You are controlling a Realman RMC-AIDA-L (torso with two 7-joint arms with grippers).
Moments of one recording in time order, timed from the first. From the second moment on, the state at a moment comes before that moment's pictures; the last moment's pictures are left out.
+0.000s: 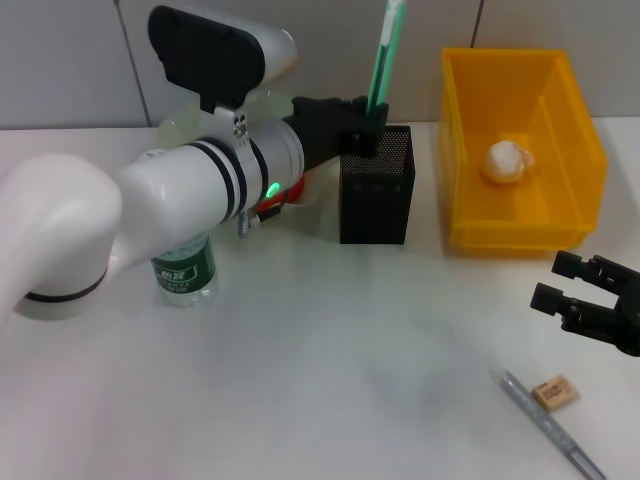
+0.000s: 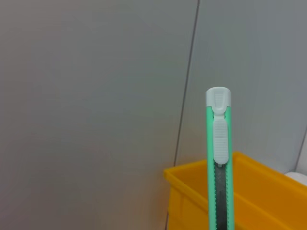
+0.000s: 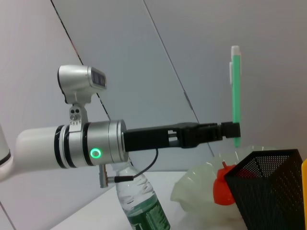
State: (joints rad) left arm -0.67 -2.08 1.90 0.91 1.39 0.18 -1.93; right arm 0.30 2.03 -0.64 -0.60 -1.74 -1.66 1.37
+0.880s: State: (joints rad) left arm -0.70 -2.08 1.95 0.85 1.36 0.15 -1.93; right arm 0.31 2.04 -0.64 -0.60 -1.74 -1.65 1.37
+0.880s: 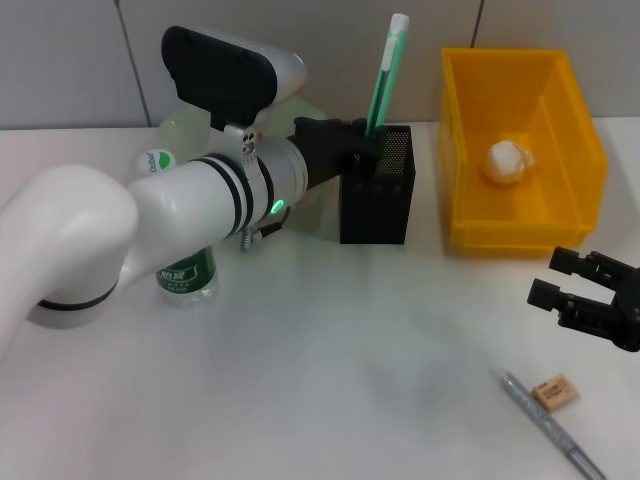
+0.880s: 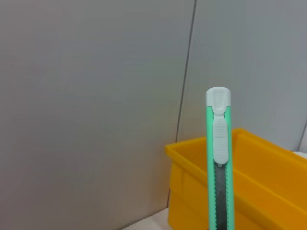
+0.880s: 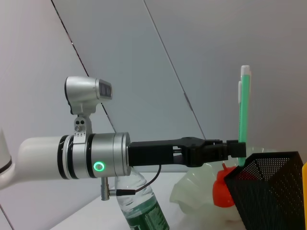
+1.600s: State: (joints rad) left arm -0.70 -2.08 1.97 0.85 1.36 0.14 -1.93; right arm 0.31 2.04 -0.64 -0.60 -1.74 -1.65 1.37
